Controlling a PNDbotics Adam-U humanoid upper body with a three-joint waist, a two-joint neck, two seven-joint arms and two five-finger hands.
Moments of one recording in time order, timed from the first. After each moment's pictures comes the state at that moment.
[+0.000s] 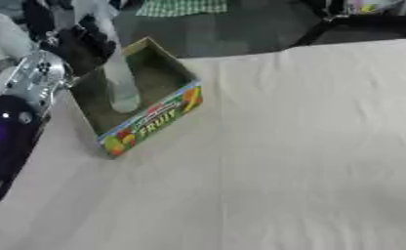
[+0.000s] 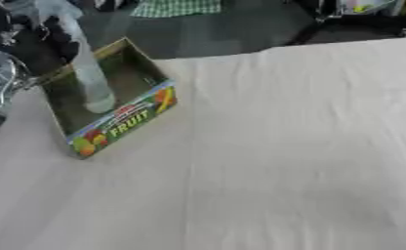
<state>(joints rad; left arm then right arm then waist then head) -0.85 0.61 -0.16 -1.49 1.53 0.17 0.69 -0.29 -0.48 -0.38 -1.94 -0.38 0.00 -0.10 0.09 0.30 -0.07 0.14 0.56</state>
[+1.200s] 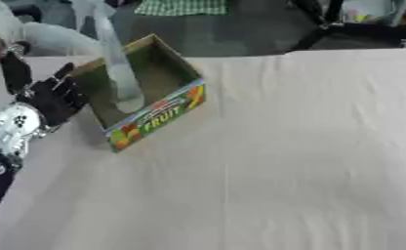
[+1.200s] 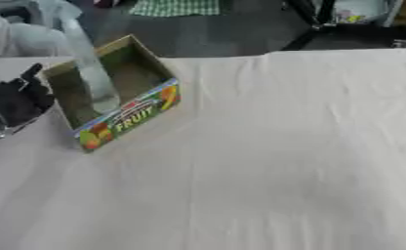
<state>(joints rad) -0.53 0.65 -0.12 -1.71 1.40 0.21 0.72 -0.26 -0.48 -0.39 -1.94 -0.38 -0.02 -0.12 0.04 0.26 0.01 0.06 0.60</state>
